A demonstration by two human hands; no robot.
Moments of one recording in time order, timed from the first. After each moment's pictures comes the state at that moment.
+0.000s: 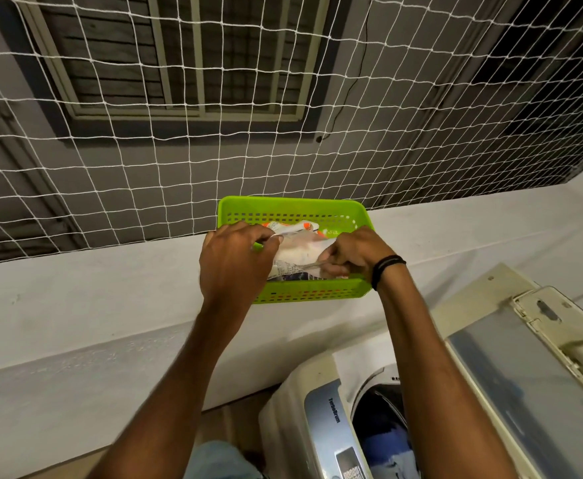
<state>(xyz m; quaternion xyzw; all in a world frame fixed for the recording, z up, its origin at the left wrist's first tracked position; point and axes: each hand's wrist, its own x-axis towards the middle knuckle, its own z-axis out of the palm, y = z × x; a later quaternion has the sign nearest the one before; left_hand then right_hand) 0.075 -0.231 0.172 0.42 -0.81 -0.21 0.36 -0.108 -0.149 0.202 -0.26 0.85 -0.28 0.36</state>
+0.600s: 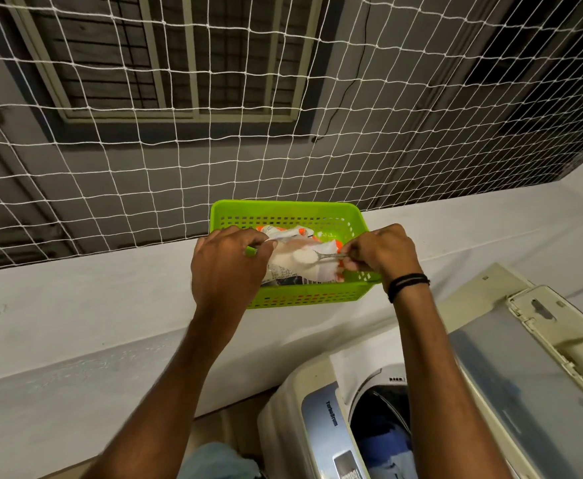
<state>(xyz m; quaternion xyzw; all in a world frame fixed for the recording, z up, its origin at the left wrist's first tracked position) 0.075 -0.231 0.169 0.42 -0.81 -0.20 0.35 -0.174 -0.131 0.157 -0.16 0.92 -0.30 0.20</state>
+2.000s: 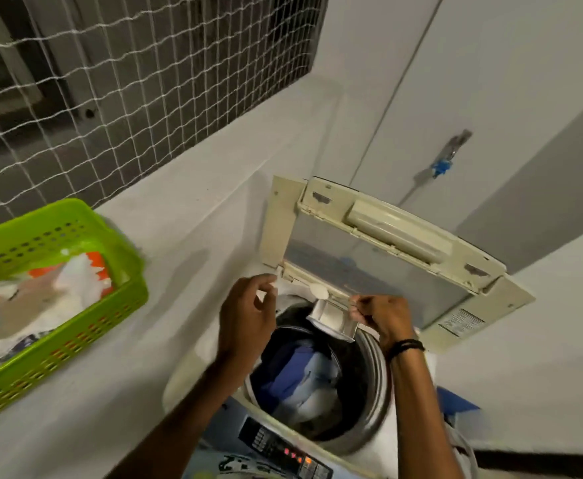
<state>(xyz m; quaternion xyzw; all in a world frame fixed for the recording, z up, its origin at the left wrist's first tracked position) -0.089 0.001 0.070 0.07 -0.85 -0.47 0.23 -0.158 0.232 0.081 0.28 0.76 -0.58 0.09</state>
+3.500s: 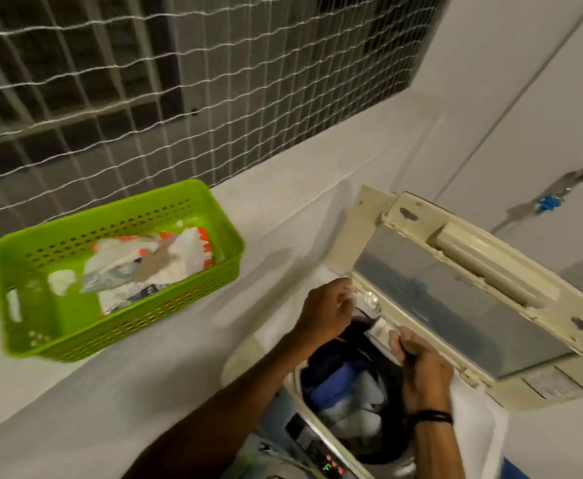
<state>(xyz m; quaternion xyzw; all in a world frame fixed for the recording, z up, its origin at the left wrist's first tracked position) -0.115 -0.003 0.057 0.07 -0.85 -0.52 0.03 -0.107 0.178 0.059 0.31 0.51 -0.80 0.04</state>
